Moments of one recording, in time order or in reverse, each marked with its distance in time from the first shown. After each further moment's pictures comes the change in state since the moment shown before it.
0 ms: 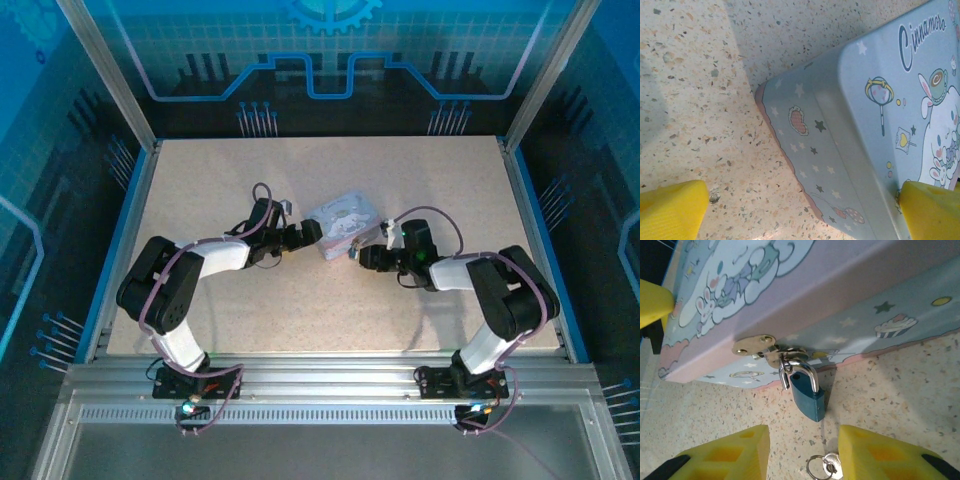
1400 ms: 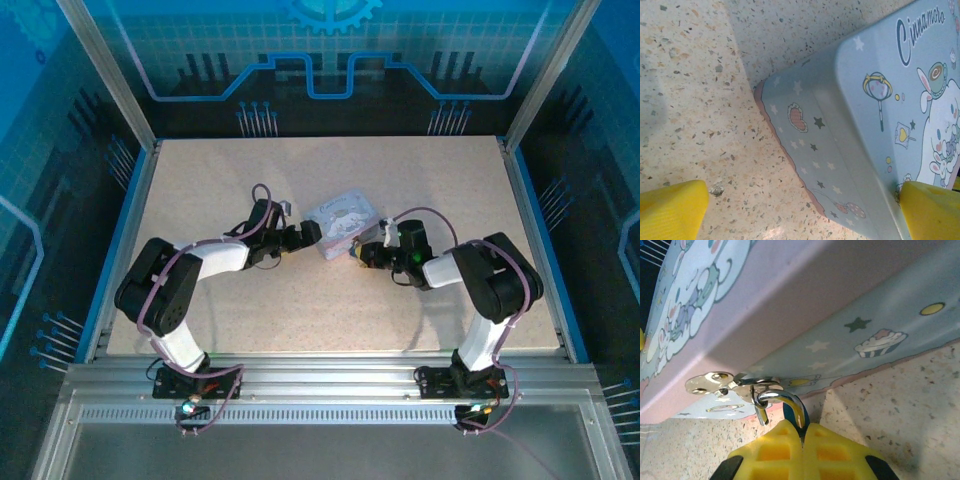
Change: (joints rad) left arm -0.005 -0.016 -0.012 -0.008 -0.011 0.000; right arm 0.005 0.119 0.013 0.171 0.024 0.119
